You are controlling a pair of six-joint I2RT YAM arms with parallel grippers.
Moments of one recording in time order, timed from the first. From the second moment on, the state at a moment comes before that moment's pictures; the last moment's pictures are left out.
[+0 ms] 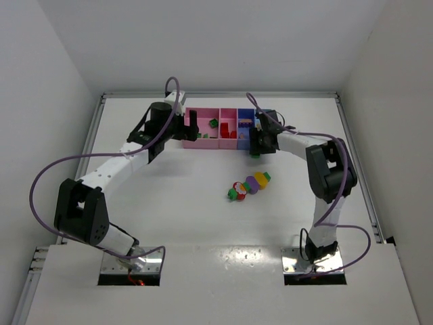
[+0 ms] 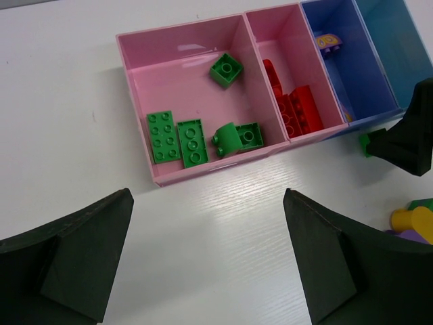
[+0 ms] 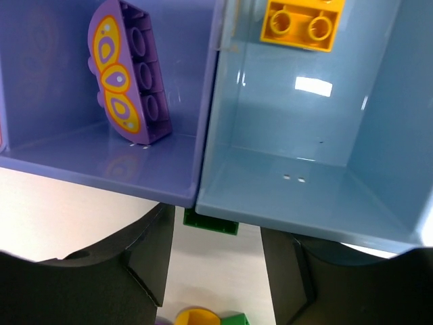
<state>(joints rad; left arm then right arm) -0.36 1.47 1.12 -0.09 0.00 -0.16 0.30 1.96 1.23 -0.23 -0.01 0.22</state>
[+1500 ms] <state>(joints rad) -0.06 1.47 1.15 -0.15 0.17 -0.21 0.47 2.19 1.80 -0.03 -0.27 0.14</state>
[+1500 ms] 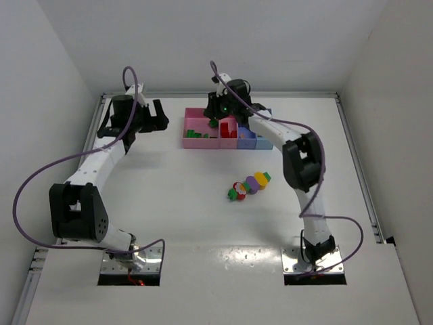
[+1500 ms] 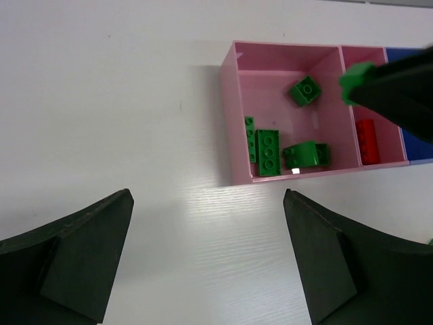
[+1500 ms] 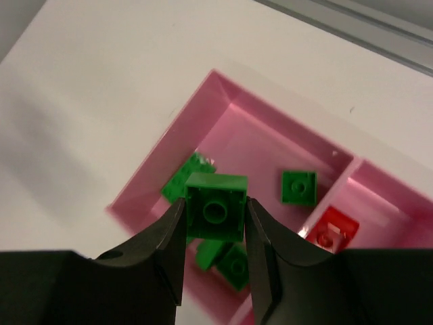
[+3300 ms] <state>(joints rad) -0.89 1.74 1.07 -0.23 0.12 0.05 -0.08 1.17 1.00 -0.51 -0.17 -0.19</state>
